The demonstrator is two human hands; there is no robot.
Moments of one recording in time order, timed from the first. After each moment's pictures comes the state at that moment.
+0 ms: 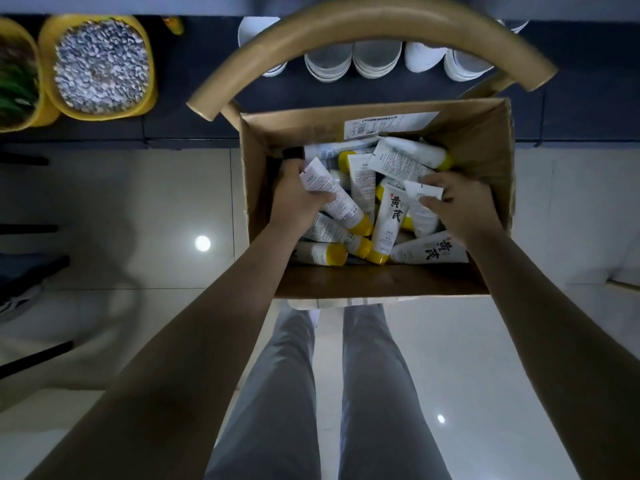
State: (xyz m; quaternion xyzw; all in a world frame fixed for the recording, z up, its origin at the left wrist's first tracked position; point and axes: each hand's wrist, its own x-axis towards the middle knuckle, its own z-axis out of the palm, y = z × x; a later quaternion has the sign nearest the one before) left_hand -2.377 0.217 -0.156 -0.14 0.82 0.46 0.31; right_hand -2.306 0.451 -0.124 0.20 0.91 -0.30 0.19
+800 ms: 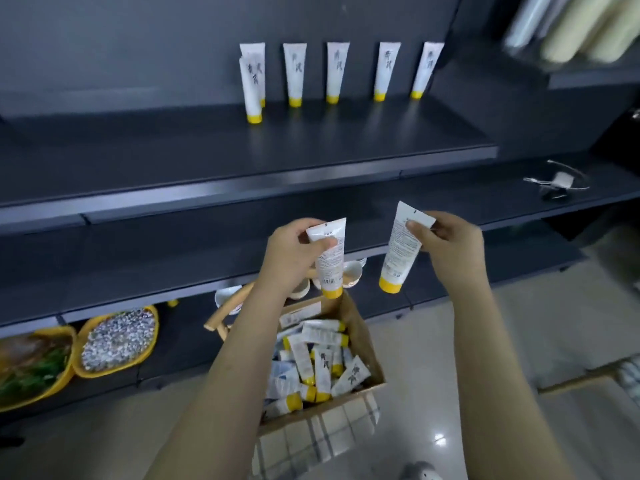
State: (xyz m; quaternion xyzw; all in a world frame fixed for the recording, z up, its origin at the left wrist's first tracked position) left_hand -2.352 0.275 0.243 0.19 0.76 0.60 0.16; right_hand -2.227 0.464 0.267 0.29 0.78 -0.49 -0.28
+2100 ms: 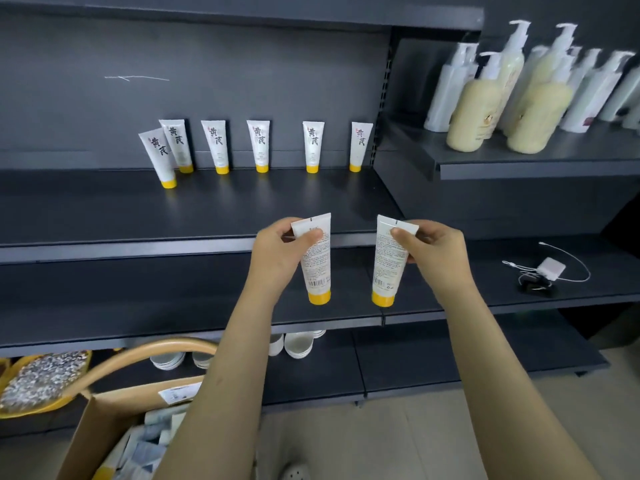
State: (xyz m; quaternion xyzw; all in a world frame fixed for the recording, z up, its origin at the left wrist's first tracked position) left_hand -2.318 0.609 0.318 0.13 0.73 0.67 0.02; right_hand -2.231 0.813 0.329 0.17 0.77 -0.56 -0.24
